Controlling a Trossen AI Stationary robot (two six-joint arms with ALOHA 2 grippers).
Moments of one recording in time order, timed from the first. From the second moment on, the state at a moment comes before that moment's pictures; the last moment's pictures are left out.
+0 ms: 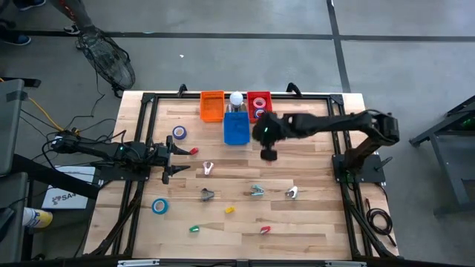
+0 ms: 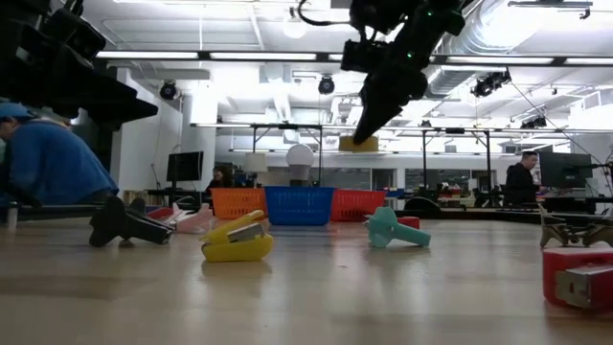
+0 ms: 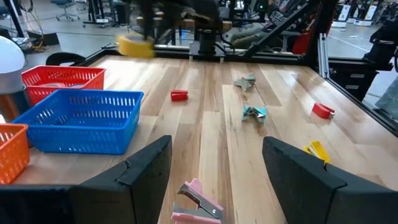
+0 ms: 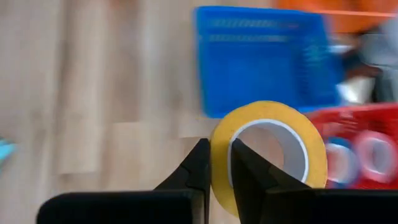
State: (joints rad) left arm -0.20 0.17 0.04 0.00 -0.24 -0.08; right arm -0.21 1.58 1.16 -0.53 0.10 -0.20
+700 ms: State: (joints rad) left arm -0.20 0.17 0.04 0.00 -0.24 -0.08; right arm -0.65 1.73 1.16 -0.17 -0.06 -0.19
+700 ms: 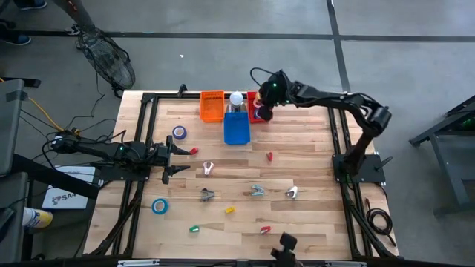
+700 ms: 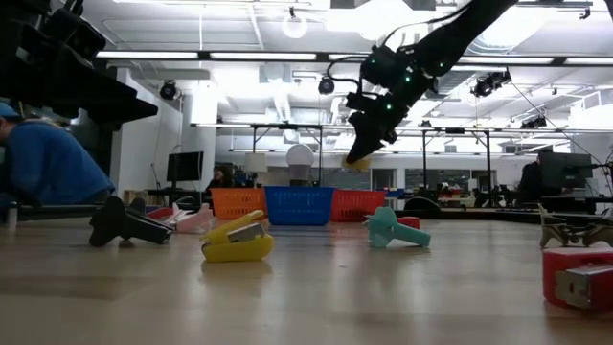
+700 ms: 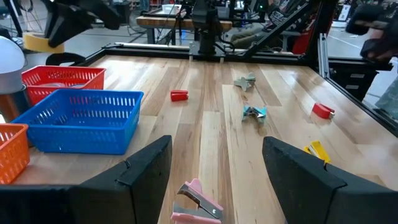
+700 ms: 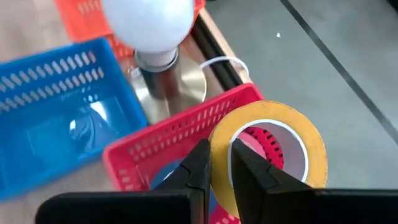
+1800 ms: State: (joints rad) left arm -0.20 0.17 0.04 0.00 -0.24 -0.08; right arm -0.68 1.92 1.16 0.00 -0.03 0.02
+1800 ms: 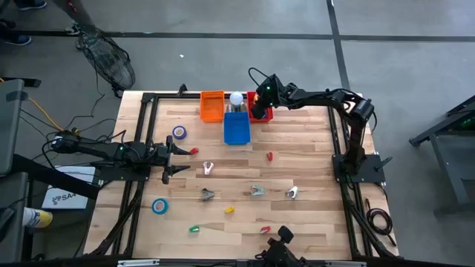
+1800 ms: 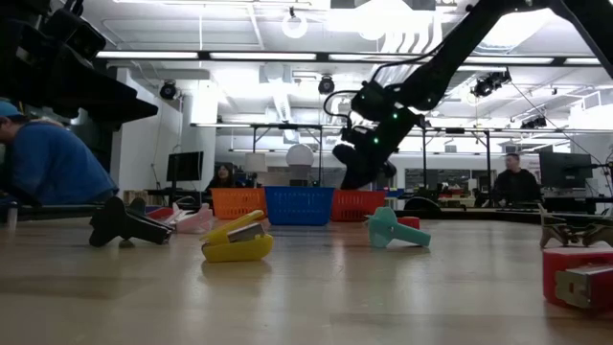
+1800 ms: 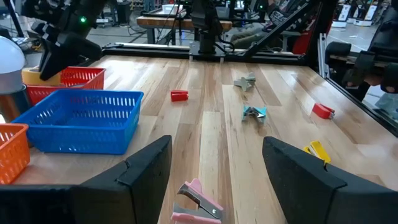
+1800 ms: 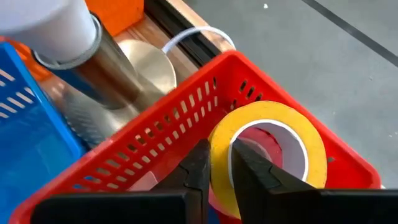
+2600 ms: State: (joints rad) left arm -0.20 0.17 0.04 0.00 -0.24 -0.08; right arm -0.68 1.92 1.16 -0.02 0.01 0.03
